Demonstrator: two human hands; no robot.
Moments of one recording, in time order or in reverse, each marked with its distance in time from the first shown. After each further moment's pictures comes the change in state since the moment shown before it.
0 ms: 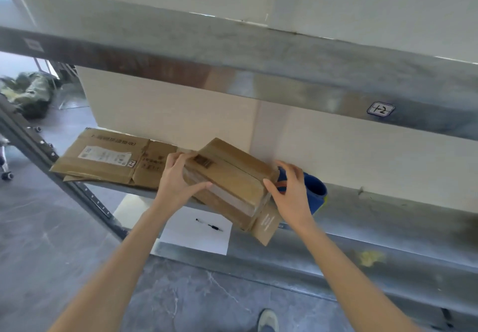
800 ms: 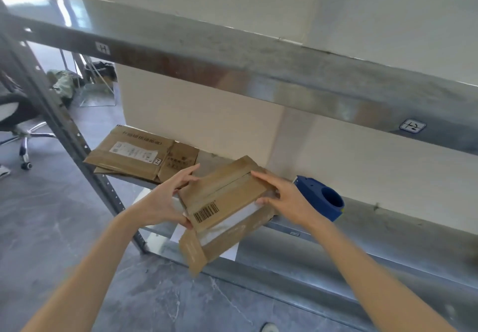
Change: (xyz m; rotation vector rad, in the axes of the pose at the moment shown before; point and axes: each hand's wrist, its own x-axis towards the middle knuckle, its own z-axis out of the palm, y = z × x) left_hand -0.044 -0.037 -0.089 -0.151 -0.511 -0.030; right_hand 0.008 -0.040 0.018 0.015 -0.613 -0.160
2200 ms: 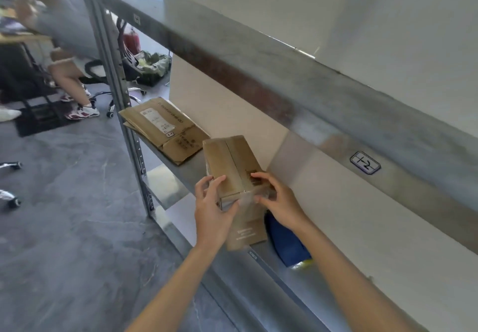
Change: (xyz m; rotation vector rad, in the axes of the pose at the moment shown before) left_hand 0.100 0.099 0.246 -0.072 1.257 -0.168; right_hand 0.032 0.063 -0.088 0.103 -0.248 -0.180
